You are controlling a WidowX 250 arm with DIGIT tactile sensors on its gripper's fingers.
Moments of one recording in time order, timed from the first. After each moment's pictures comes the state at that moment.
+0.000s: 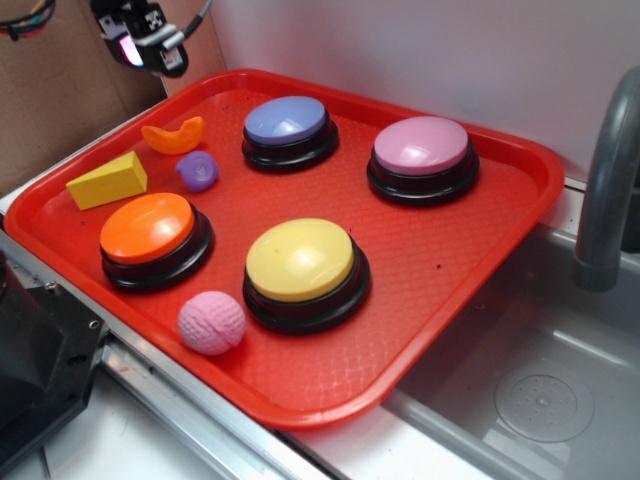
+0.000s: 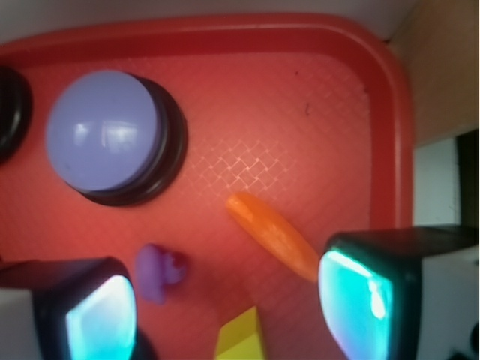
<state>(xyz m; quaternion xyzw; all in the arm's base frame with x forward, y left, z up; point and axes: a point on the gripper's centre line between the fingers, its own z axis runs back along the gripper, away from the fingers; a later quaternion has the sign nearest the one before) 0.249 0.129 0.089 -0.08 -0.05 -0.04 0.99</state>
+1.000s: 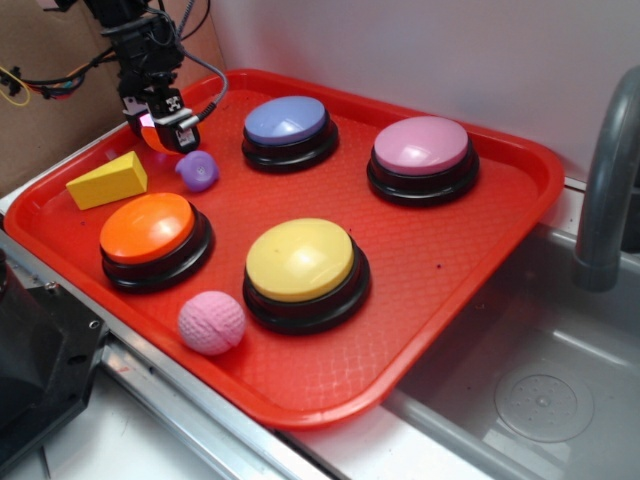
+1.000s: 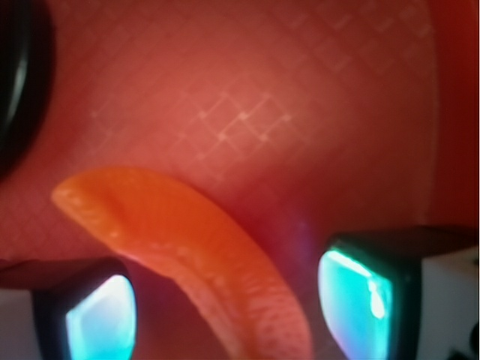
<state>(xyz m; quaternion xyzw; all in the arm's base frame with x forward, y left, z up) 0.248 0.140 0.020 -0.09 0.01 -0.03 0.99</state>
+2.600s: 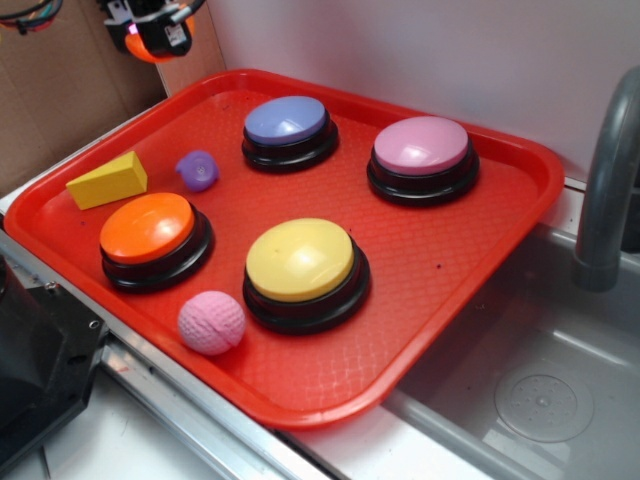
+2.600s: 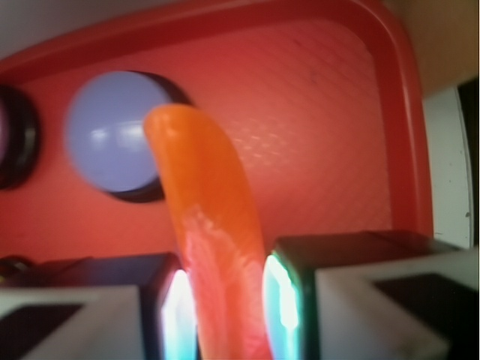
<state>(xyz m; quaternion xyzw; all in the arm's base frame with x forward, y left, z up) 0.249 0.088 0.130 -0.08 -0.02 0.04 1.00</state>
